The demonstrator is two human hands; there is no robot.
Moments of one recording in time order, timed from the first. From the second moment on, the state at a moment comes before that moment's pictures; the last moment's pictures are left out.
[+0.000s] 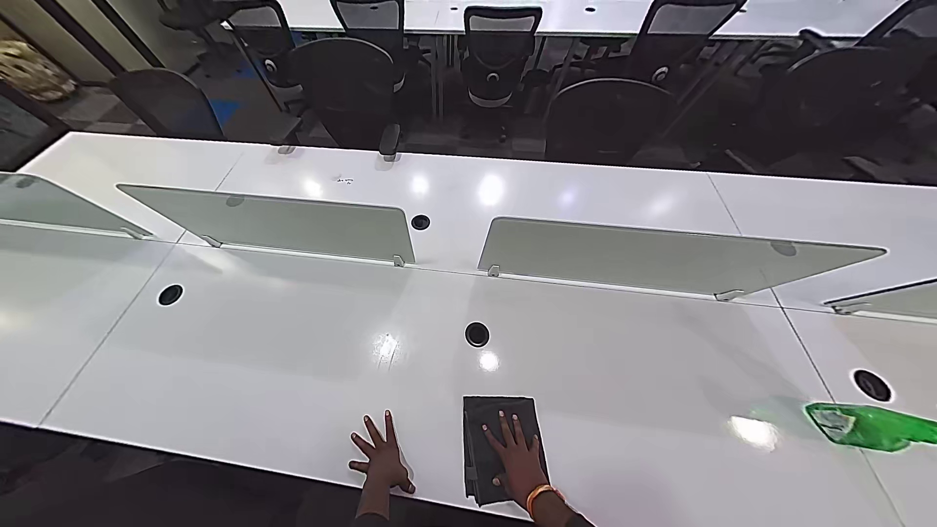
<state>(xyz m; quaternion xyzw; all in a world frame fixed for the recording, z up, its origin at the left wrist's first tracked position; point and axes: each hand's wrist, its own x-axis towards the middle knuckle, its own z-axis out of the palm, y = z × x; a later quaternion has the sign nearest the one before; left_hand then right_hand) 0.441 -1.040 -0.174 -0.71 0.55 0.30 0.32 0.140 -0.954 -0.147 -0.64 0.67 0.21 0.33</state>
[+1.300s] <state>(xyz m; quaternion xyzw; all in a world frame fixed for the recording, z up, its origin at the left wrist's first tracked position) 0.442 -1.036 -0.172 -0.71 0.56 0.29 0.31 0.025 -0.879 -0.156 -0.73 0.58 0.16 0.33</state>
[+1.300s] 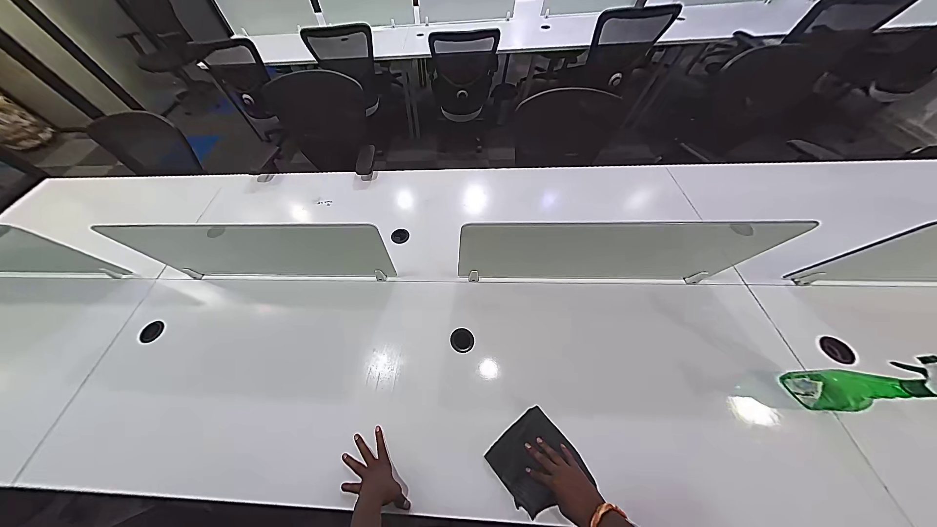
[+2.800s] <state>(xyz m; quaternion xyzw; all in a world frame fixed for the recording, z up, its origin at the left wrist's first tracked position) 0.435 -1.044 -0.164 -0.70 0.54 0.30 0.34 0.234 -0.959 -0.142 -0.75 0.52 0.09 0.40</state>
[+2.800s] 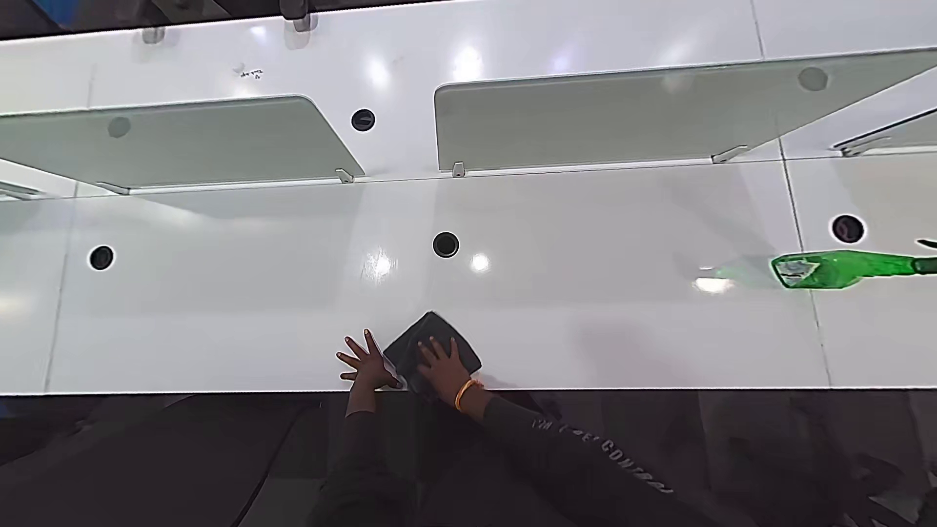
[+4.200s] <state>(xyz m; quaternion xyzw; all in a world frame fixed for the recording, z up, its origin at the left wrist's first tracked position) 0.441 -1.040 -0.168 -0.71 0.56 0.30 0.31 0.159 -1.034 -0.141 -0.70 0.60 0.20 0.34</state>
